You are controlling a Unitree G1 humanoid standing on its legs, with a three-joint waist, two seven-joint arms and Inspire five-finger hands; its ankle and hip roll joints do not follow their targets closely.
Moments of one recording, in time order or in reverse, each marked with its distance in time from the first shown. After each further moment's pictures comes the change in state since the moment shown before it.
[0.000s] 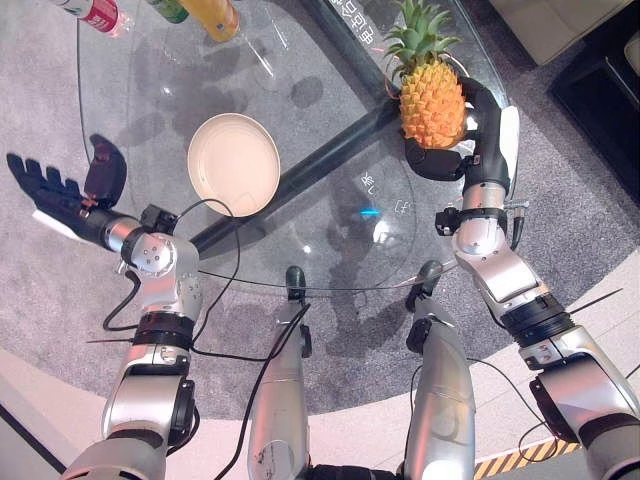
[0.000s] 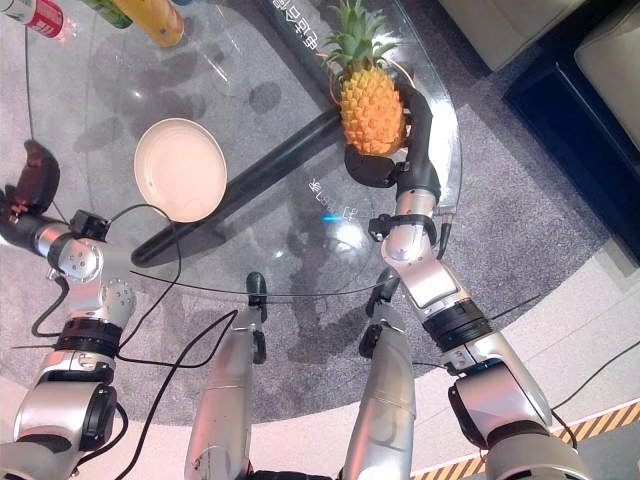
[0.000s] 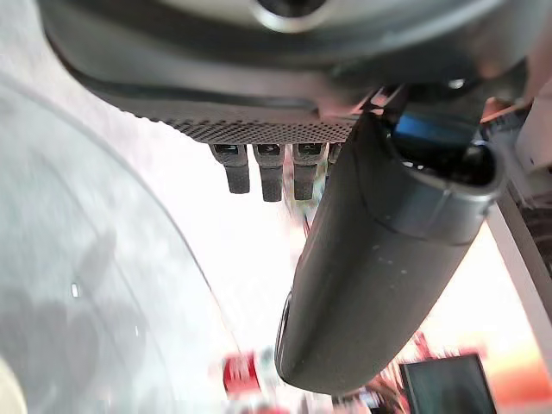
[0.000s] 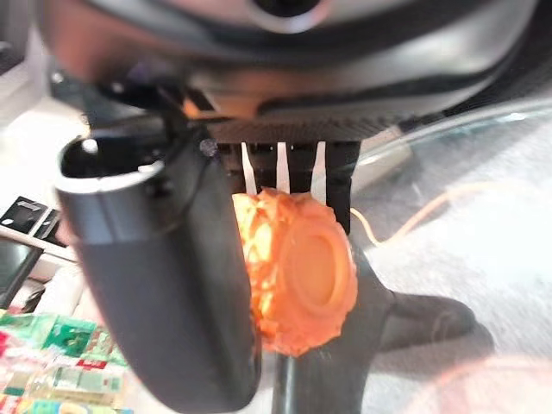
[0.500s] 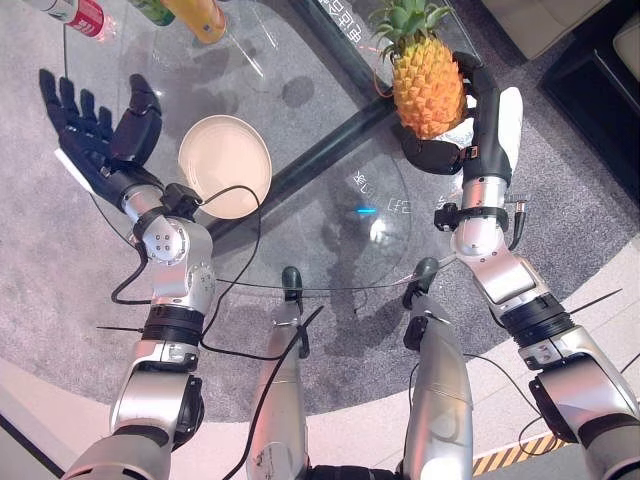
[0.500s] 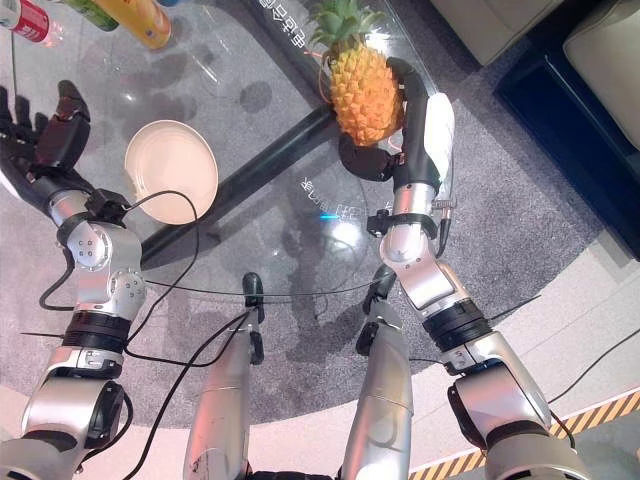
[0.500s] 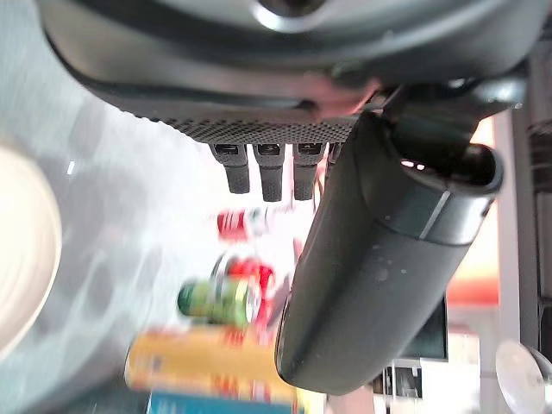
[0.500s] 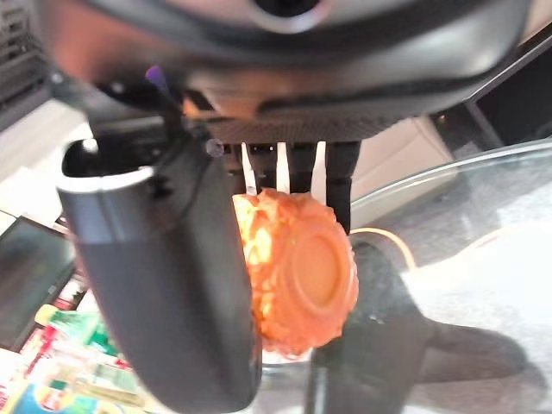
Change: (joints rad) left arm -0.012 -0.032 -0.052 -0.126 -0.062 0.020 -0.302; right arm 0.004 0.014 -0.023 -0.027 -0.089 -0.089 0.003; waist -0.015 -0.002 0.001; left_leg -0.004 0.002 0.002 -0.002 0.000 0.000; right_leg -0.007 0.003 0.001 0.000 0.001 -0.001
